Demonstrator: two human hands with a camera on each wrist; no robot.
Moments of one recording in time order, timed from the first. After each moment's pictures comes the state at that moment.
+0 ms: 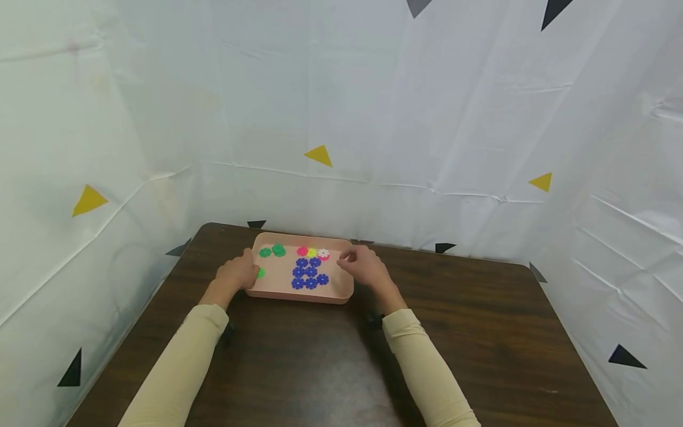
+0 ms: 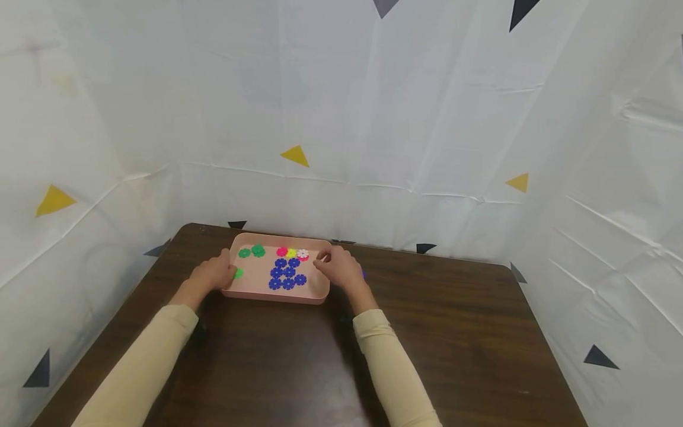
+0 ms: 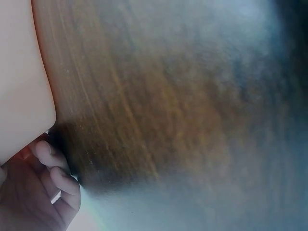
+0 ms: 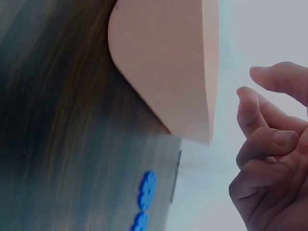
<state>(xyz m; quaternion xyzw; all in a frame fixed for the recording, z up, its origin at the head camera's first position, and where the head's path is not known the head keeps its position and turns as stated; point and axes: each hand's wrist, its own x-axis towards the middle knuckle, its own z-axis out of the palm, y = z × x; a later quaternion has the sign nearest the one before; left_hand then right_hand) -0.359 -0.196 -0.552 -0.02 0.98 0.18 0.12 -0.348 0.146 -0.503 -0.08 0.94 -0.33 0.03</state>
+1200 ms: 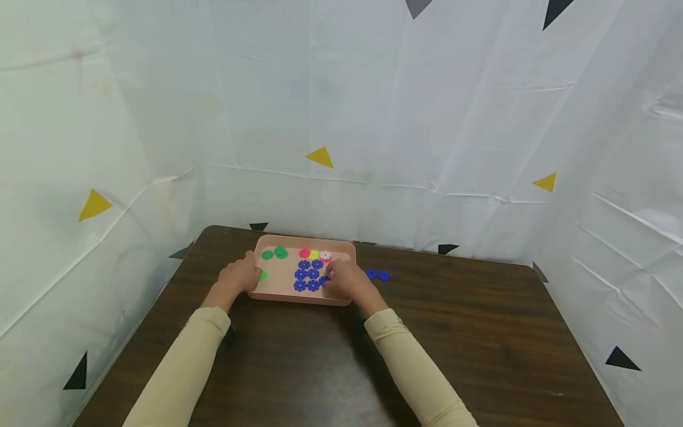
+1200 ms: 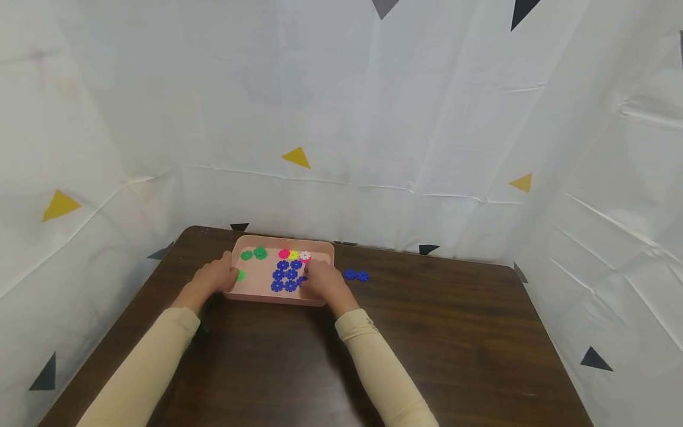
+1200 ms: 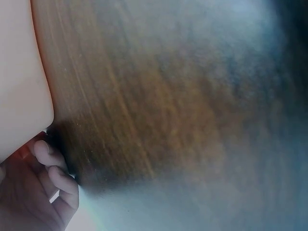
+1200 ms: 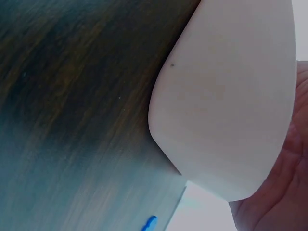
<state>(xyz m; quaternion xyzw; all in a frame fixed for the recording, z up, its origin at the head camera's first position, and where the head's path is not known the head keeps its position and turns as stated) -0.355 -0.197 -0.552 -0.02 0.98 0.18 0.12 -0.343 0.097 -0.525 -0.12 0.97 -0.20 0.10</state>
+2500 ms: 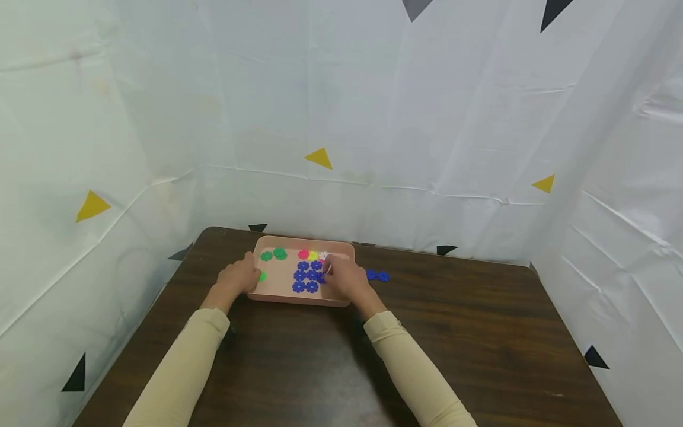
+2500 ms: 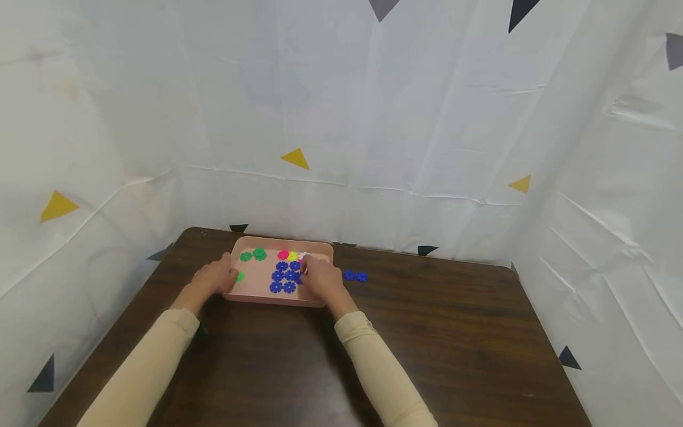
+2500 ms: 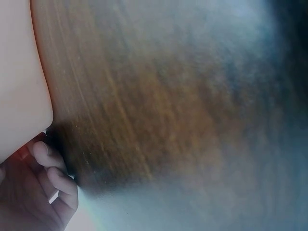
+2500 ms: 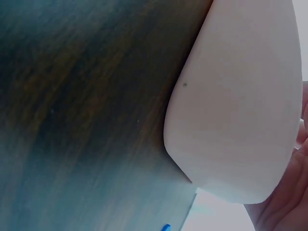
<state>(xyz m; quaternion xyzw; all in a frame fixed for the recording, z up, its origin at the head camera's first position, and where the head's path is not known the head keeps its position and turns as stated) -0.355 -0.198 -0.550 -0.02 0.98 0.18 0.11 -0.350 0.095 -0.532 -0.13 0.97 -0.22 0.02</state>
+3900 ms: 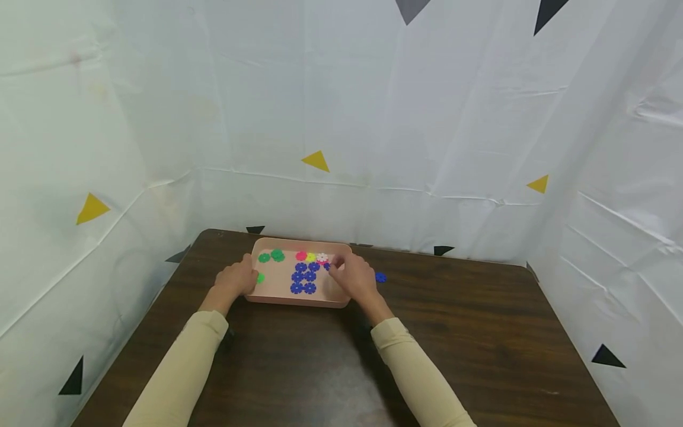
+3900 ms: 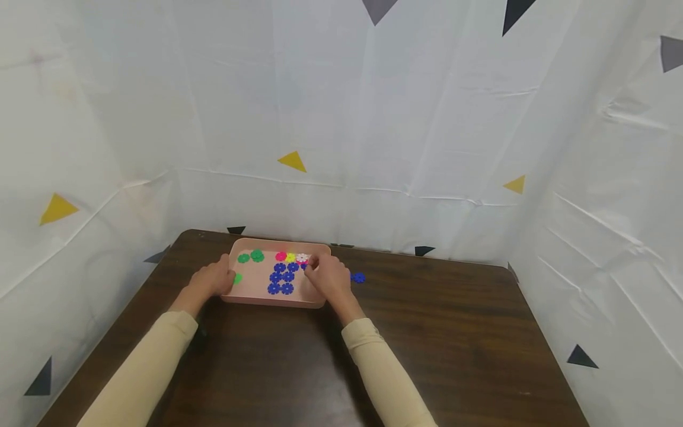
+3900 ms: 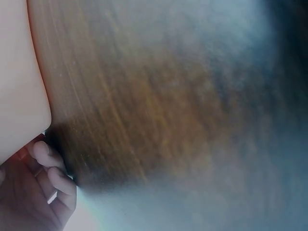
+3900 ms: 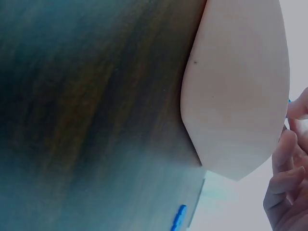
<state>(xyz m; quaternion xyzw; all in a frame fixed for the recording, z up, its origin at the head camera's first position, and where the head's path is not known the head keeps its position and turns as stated) -0.362 -0.200 -0.557 -0.02 0.98 0.17 0.10 -0.341 0.111 -0.525 -0.06 0.96 -0.28 -0.06</state>
